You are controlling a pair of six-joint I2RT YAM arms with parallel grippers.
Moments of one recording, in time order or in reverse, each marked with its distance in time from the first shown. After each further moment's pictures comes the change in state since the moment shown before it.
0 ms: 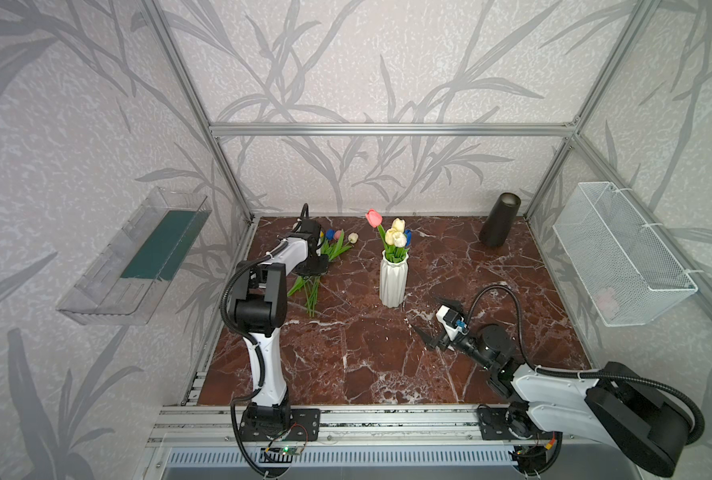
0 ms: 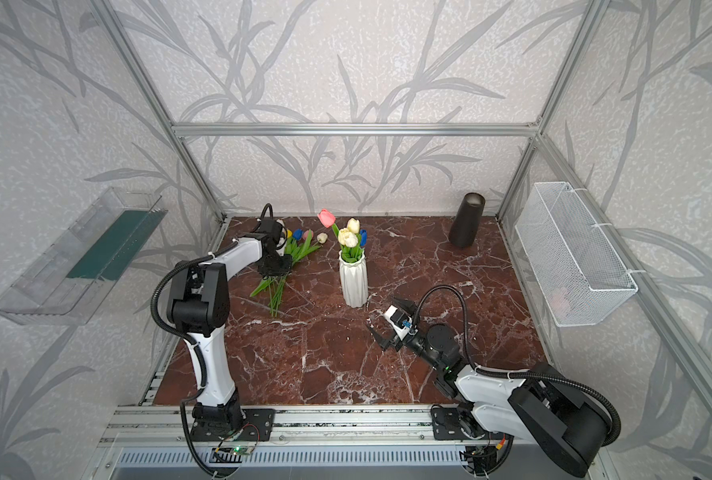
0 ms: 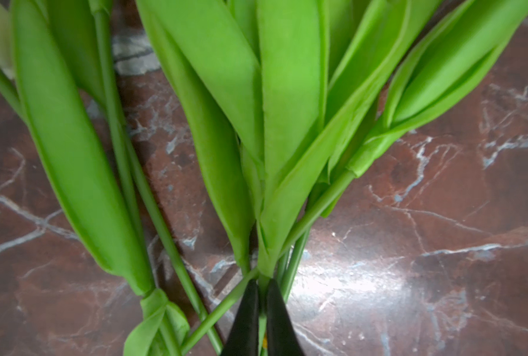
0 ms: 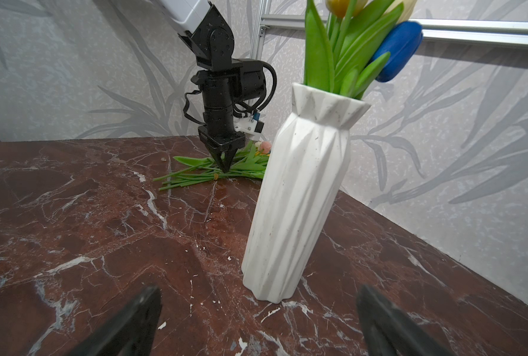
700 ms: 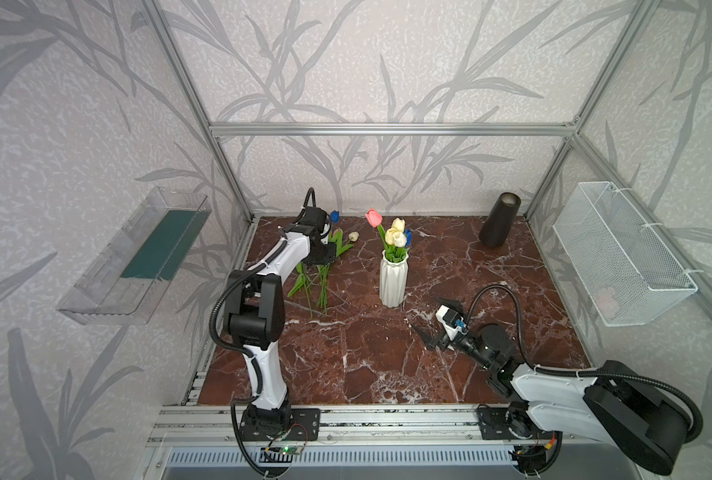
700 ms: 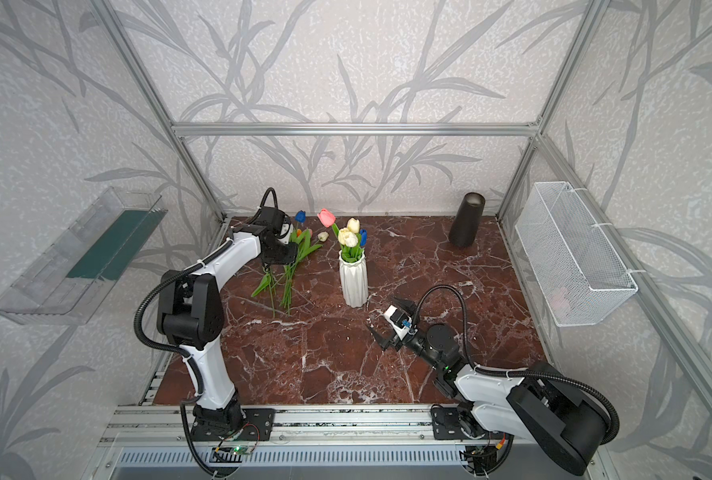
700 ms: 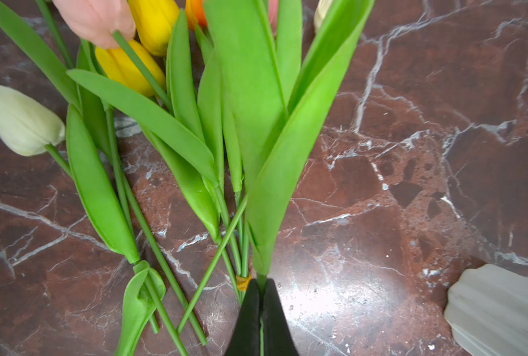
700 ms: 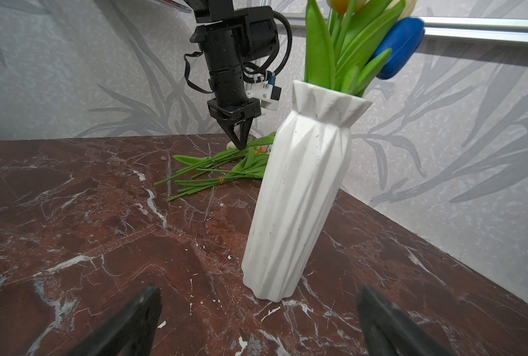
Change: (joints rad) left arm -0.068 -0.160 0.023 -0.013 0.052 -0.001; right arm 0.000 0.009 0.000 0.006 0.000 0.000
